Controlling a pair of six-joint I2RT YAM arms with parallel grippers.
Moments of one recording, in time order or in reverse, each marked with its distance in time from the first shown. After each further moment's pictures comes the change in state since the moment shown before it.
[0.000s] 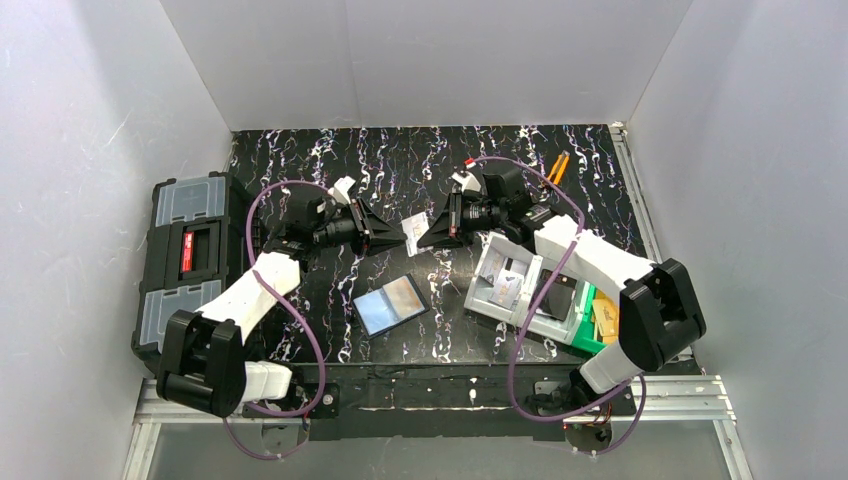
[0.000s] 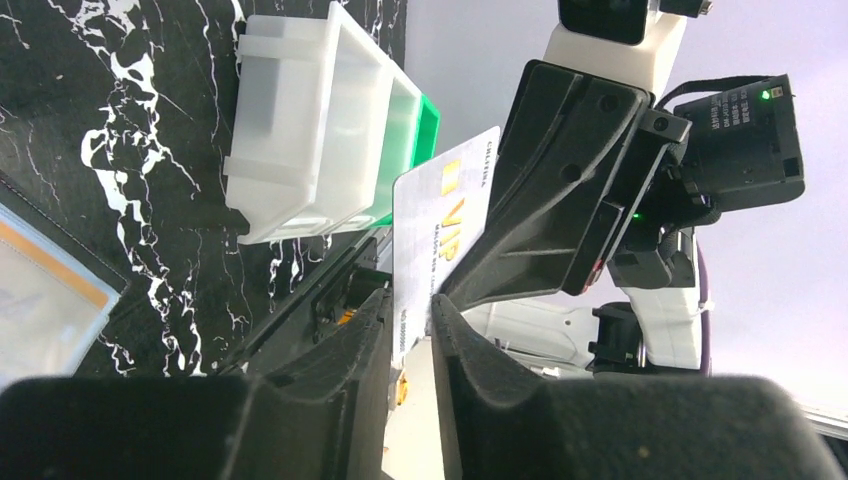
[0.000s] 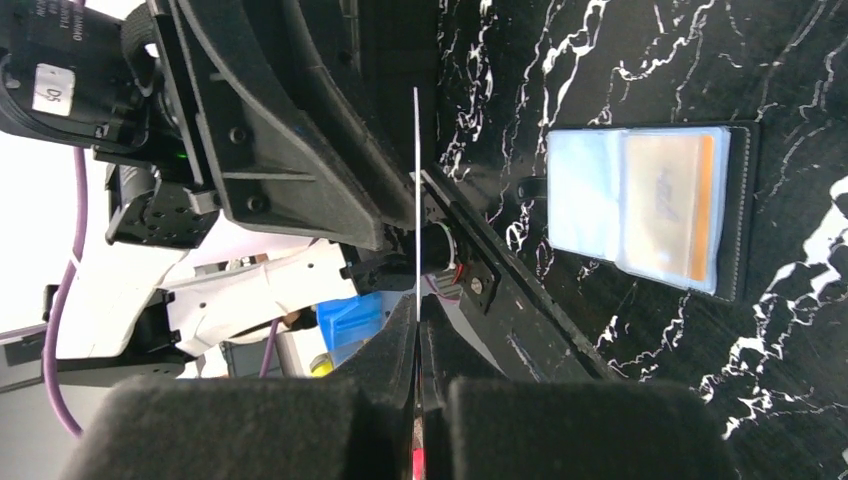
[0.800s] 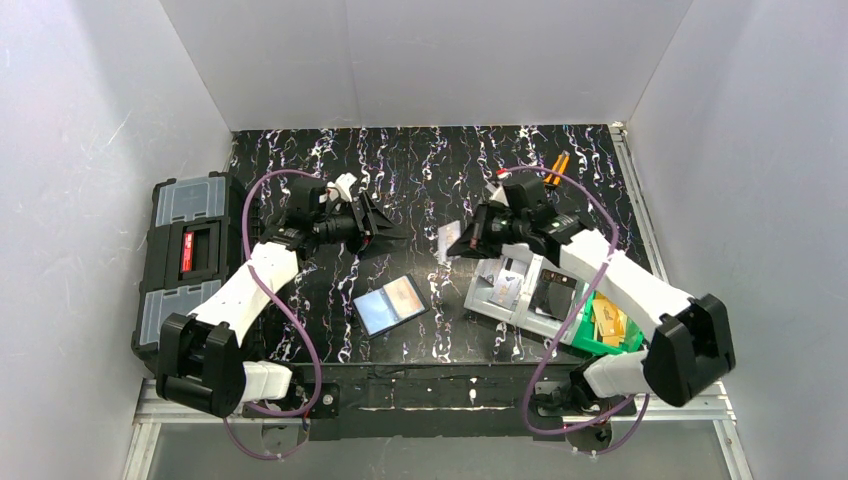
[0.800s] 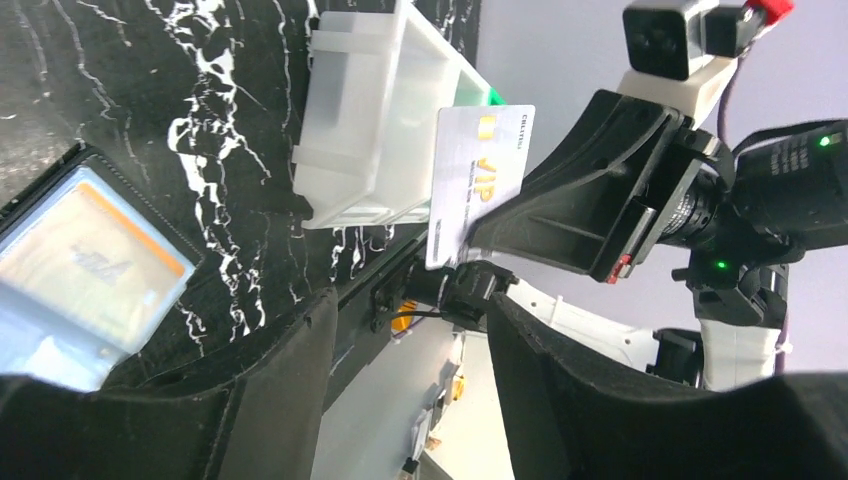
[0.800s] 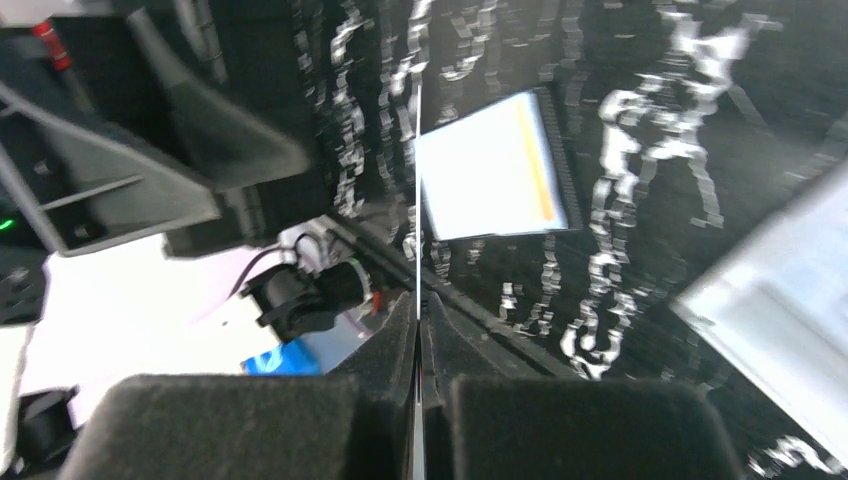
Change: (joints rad) left arm -0.008 0.000 0.120 -0.296 -0.061 0.209; right arm -0.017 -0.164 -0.049 -0.270 0.256 -0.082
